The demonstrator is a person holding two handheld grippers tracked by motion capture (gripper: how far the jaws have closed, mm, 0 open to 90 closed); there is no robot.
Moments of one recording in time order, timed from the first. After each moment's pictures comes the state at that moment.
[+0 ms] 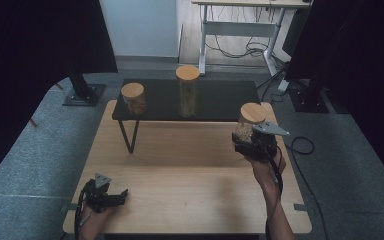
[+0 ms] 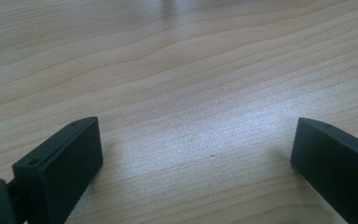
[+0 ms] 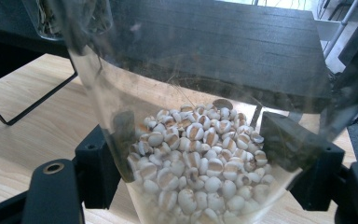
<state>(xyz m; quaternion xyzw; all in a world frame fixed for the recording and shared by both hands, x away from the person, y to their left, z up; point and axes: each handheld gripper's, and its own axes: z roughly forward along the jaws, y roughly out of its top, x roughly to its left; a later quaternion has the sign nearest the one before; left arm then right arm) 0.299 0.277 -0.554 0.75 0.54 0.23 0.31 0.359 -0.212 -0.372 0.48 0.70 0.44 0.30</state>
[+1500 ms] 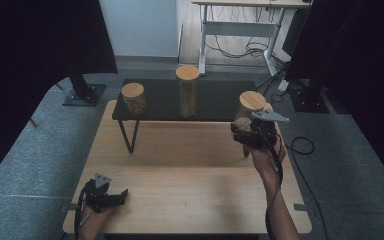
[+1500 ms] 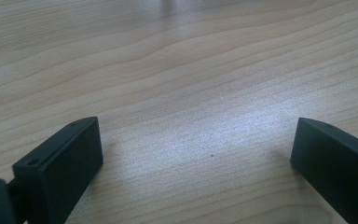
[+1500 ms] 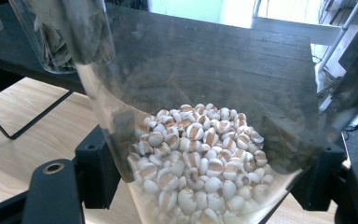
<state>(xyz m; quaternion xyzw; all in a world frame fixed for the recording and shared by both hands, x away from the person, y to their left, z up) 0.299 0.277 -0.554 0.75 0.54 0.23 0.31 0.376 -0.208 -0.345 0.48 0.70 0.44 0.30</state>
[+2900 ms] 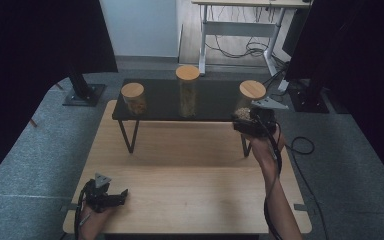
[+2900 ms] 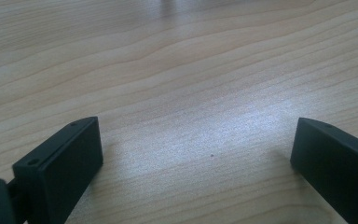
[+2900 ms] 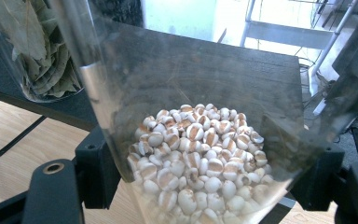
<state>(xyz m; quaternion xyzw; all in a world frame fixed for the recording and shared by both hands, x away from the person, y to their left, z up) 0.300 0.277 -0.554 0.75 0.53 0.23 0.31 0.399 -0.207 -0.329 0.48 0.69 0.43 0.31</state>
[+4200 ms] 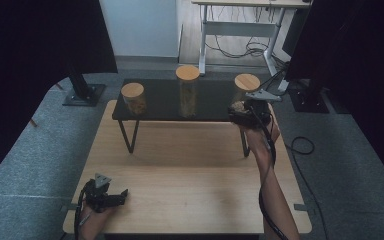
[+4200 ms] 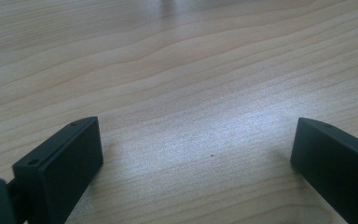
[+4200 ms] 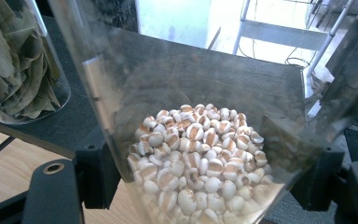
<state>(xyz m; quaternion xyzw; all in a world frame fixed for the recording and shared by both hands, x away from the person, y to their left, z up) 0.300 0.277 -0.554 0.75 0.54 0.23 0.31 0.427 -0.196 -0.327 0.49 0.69 0.42 0.32</state>
